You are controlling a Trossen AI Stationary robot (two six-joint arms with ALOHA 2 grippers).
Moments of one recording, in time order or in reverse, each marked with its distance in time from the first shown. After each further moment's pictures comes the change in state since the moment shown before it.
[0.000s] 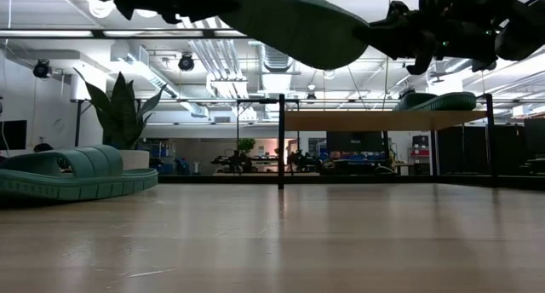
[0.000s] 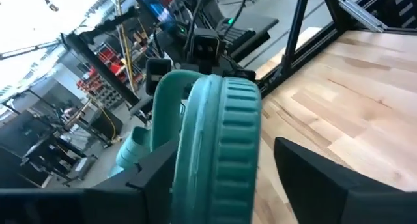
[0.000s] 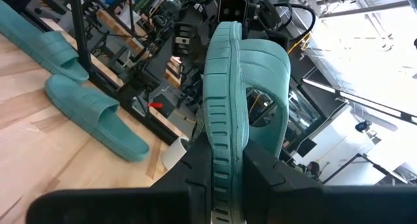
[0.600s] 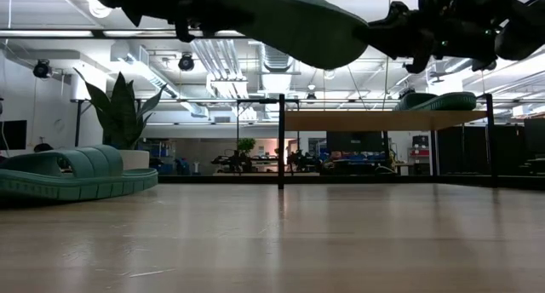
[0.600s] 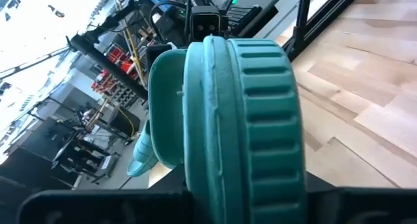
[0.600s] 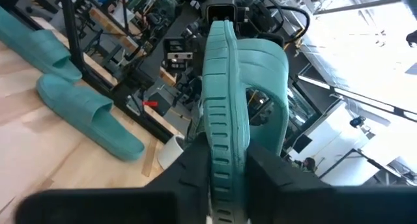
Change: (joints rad) left arm -0.001 0.064 0.006 0.046 -0.061 0.134; right arm 0.000 -0.002 0.001 0.005 0.012 0.010
